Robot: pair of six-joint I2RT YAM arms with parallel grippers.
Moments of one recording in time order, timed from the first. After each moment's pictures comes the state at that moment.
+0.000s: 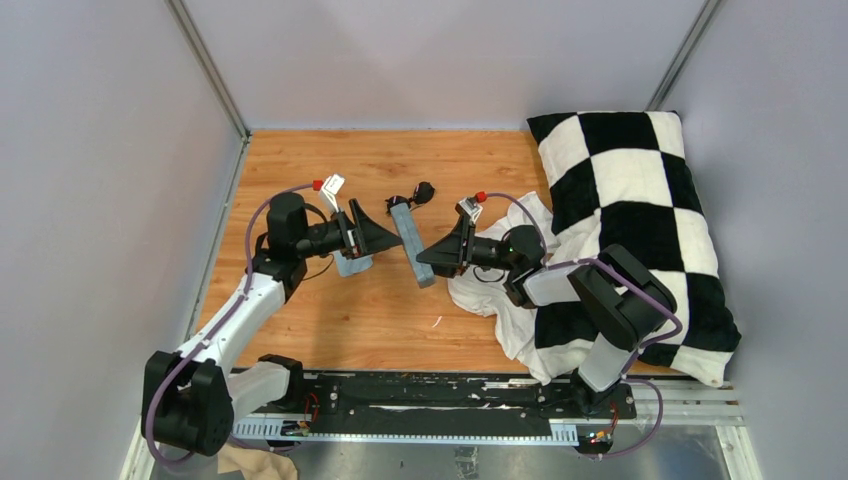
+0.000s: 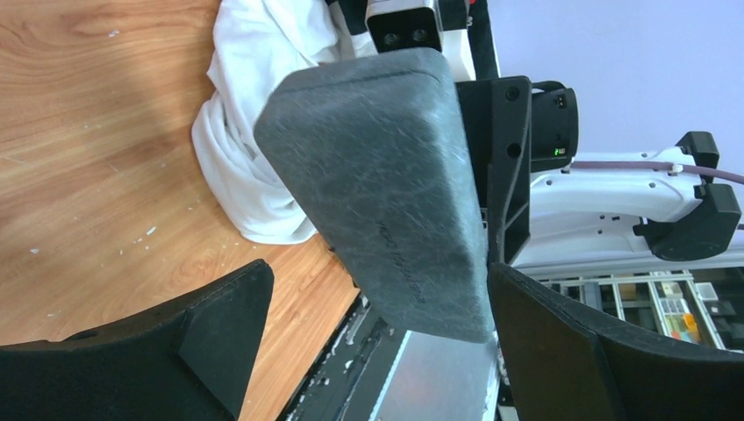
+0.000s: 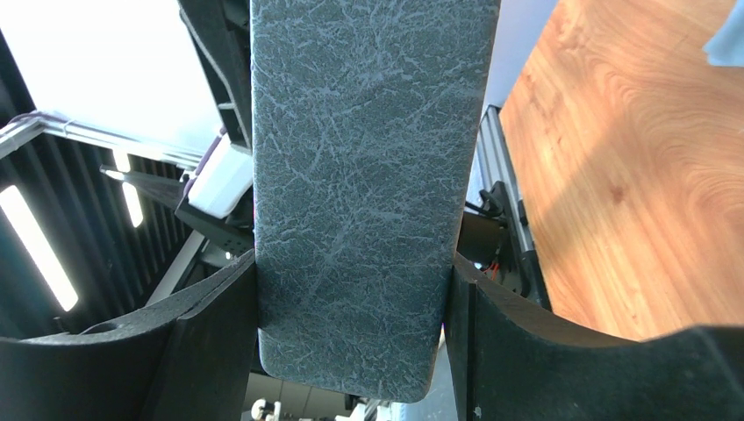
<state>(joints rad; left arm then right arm) -0.21 1.08 0.66 0.13 0.90 -0.81 0.62 1.68 0.58 1.35 -0.84 1.49</state>
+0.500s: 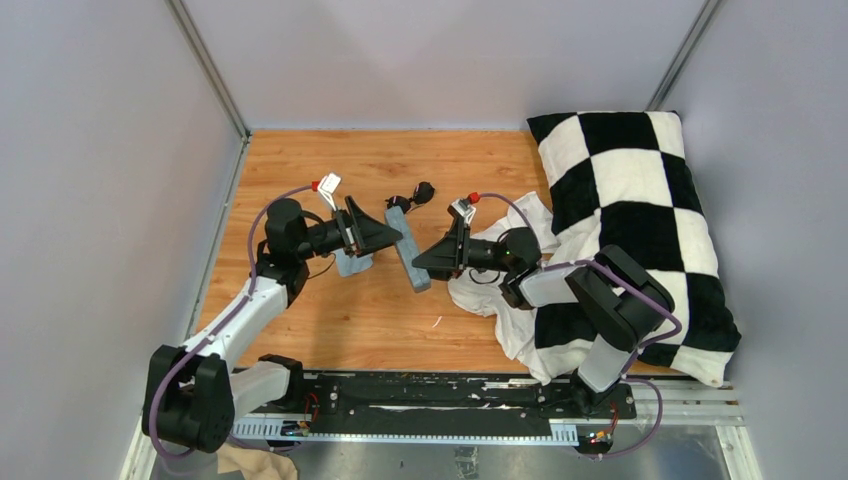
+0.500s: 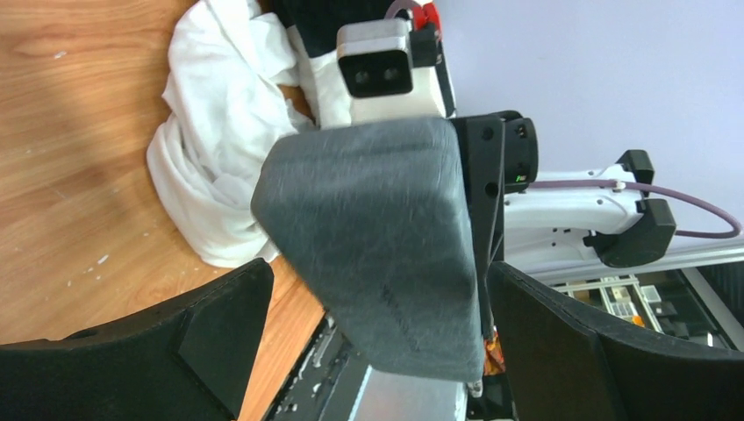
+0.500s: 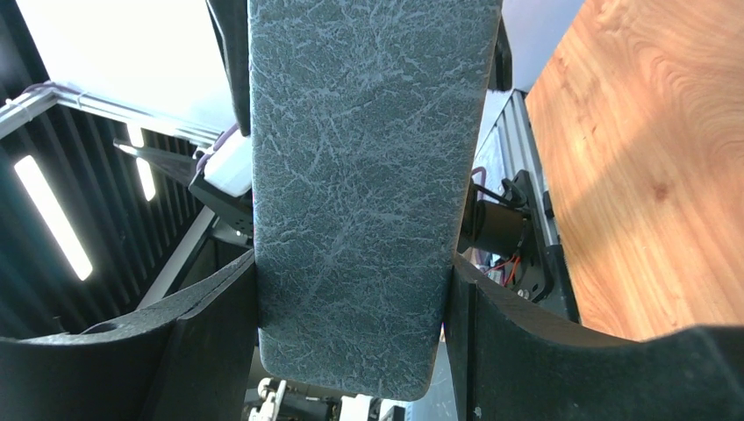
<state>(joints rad) -0.21 1.10 0.58 0.37 0.91 -0.98 0.65 1.69 0.60 1.40 -0.86 1.52</state>
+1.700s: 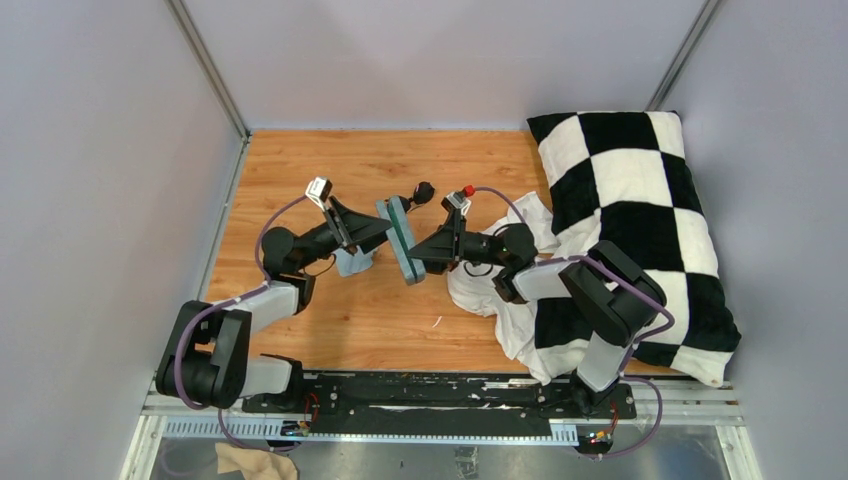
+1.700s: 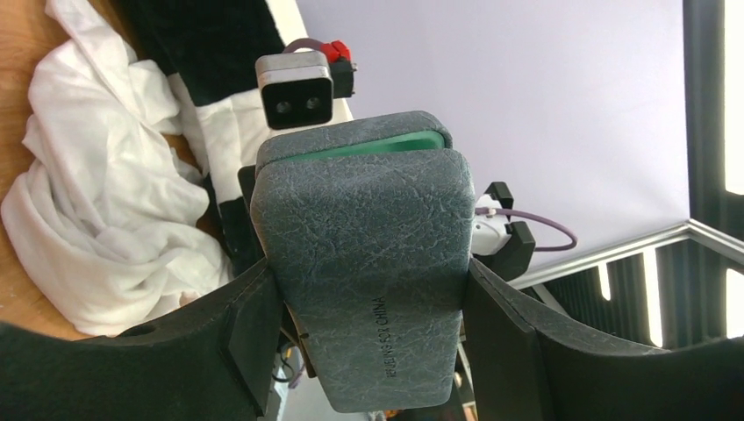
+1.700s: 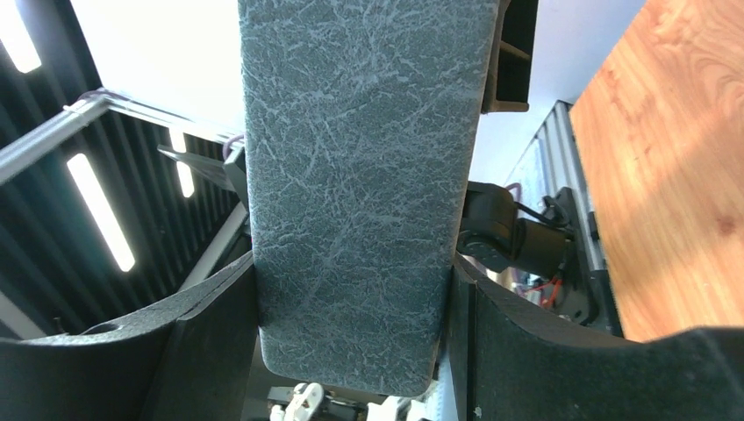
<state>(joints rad) -0.20 1.30 0.40 1.24 0.90 -1.54 0.67 1.73 0.66 1.47 -0.84 1.62</state>
